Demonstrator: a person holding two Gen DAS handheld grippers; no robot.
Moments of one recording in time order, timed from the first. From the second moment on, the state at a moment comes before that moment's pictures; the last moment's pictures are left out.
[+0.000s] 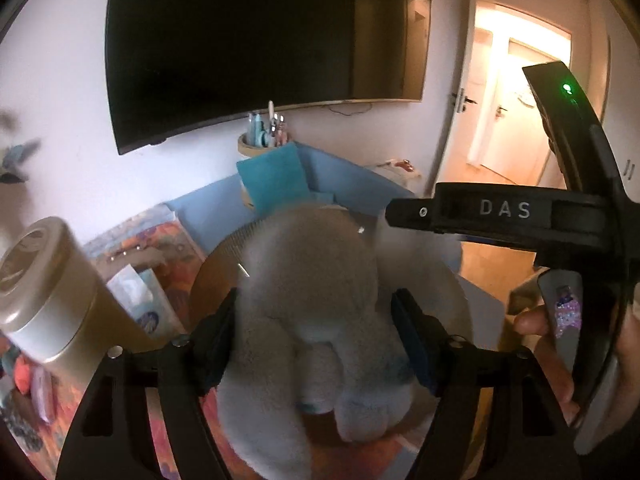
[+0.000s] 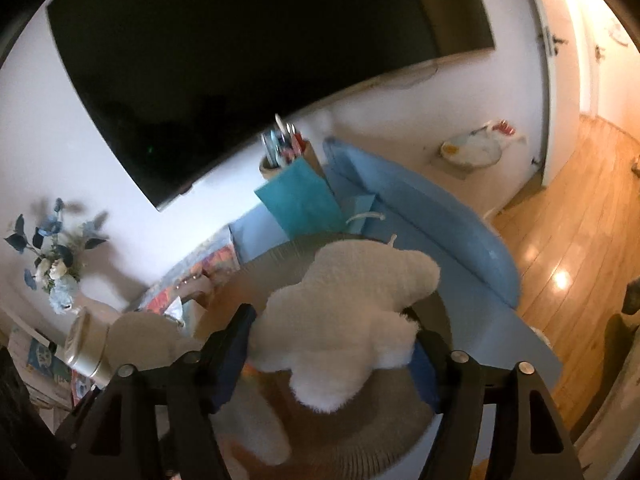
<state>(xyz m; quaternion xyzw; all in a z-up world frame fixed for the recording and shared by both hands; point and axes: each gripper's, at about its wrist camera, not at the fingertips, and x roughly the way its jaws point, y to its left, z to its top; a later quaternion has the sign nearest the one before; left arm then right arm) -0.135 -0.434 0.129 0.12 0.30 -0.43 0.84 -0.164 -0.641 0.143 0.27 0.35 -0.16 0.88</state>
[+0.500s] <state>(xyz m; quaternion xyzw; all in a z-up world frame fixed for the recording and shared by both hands) -0.201 -0.348 0.174 0.10 0.23 -0.45 0.86 -0.220 -0.597 0.190 0.24 0.28 -0.12 0.92</state>
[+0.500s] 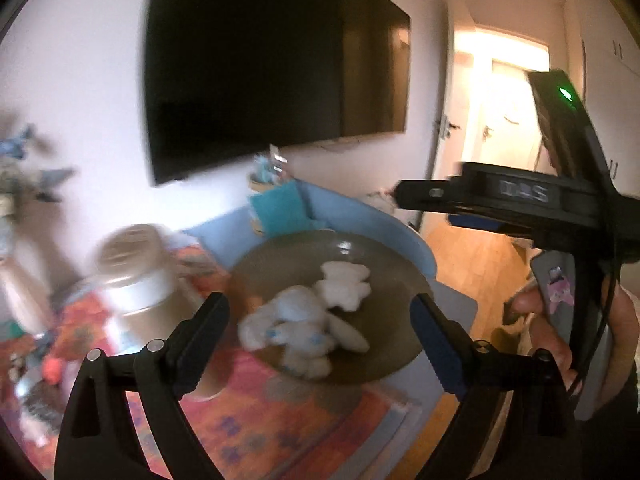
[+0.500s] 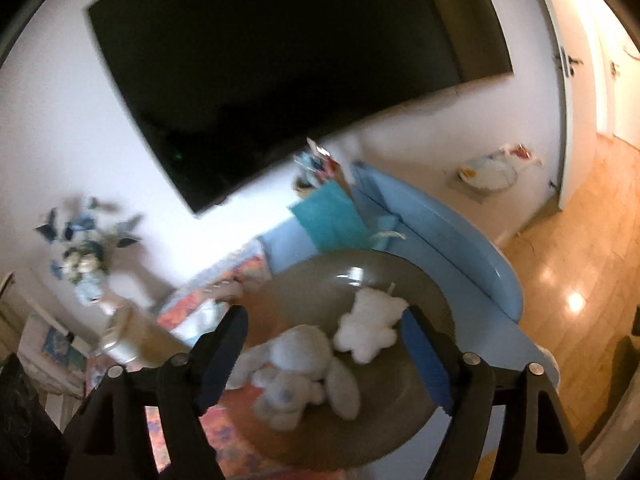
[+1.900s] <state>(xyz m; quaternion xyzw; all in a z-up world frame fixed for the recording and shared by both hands) -0.038 0.007 0.046 0.03 0.32 -0.06 0.95 -0.039 -0.215 0.037 0.03 0.35 0.06 0.93</state>
